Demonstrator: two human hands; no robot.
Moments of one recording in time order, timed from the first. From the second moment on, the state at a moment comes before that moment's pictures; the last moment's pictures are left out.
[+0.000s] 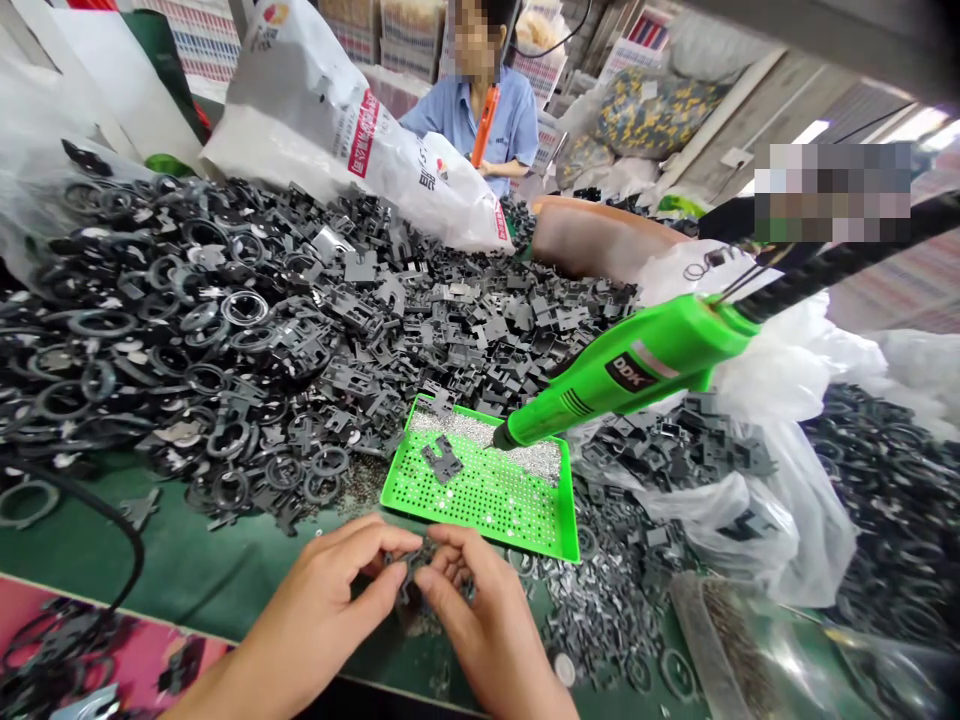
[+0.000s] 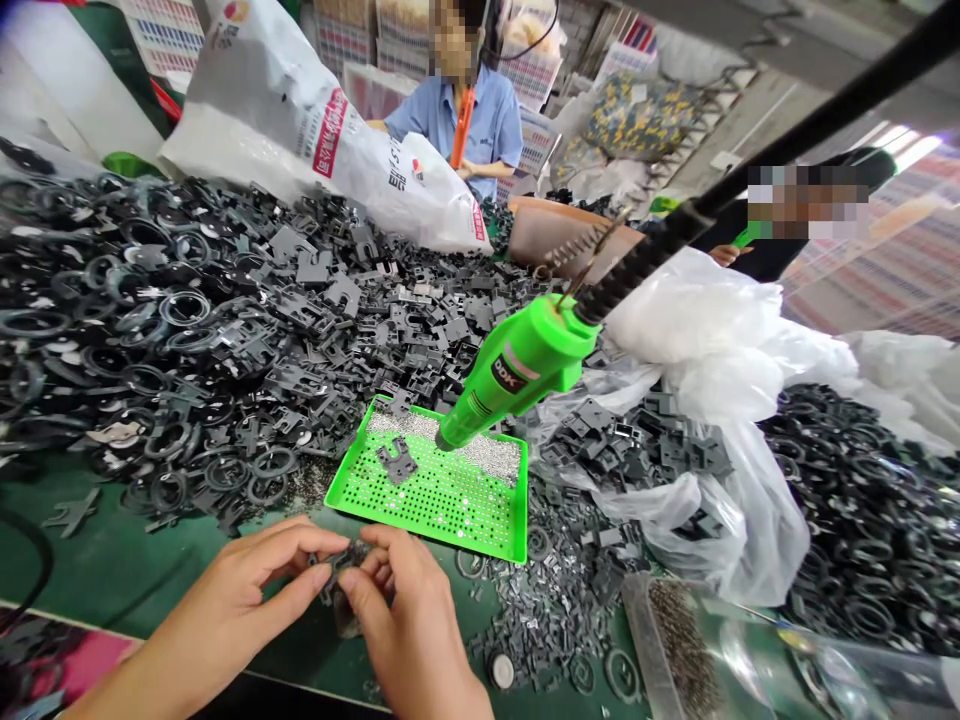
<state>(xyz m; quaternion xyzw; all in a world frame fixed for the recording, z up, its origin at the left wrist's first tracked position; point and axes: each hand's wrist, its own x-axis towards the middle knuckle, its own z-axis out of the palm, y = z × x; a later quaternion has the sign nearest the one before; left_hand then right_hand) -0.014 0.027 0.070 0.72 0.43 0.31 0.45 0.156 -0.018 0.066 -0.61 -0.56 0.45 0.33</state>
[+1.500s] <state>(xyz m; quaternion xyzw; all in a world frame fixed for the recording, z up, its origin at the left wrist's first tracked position) -0.014 0.004 0.050 0.50 0.49 0.33 0.63 0.153 -0.048 0.051 -0.65 -0.44 0.46 0.41</state>
